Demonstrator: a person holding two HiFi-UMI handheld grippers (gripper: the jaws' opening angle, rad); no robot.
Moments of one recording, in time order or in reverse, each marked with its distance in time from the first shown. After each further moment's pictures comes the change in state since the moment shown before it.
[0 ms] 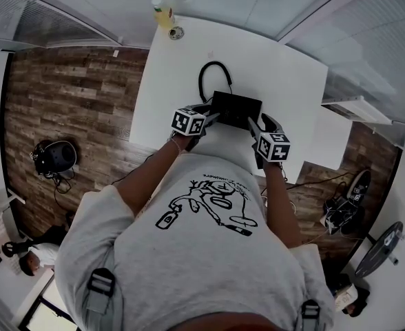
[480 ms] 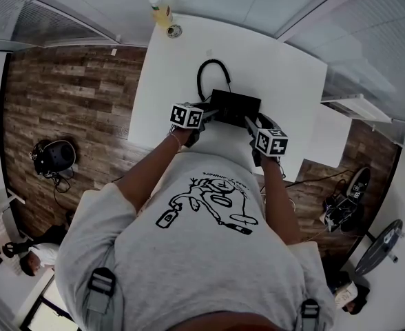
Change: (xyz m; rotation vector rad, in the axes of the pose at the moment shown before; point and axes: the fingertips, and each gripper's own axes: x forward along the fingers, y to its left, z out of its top) left arm 0.016 0.011 -0.005 -0.117 0.007 -0.045; right arm 0.015 -0.005 -0.020 0.078 0.057 0.027
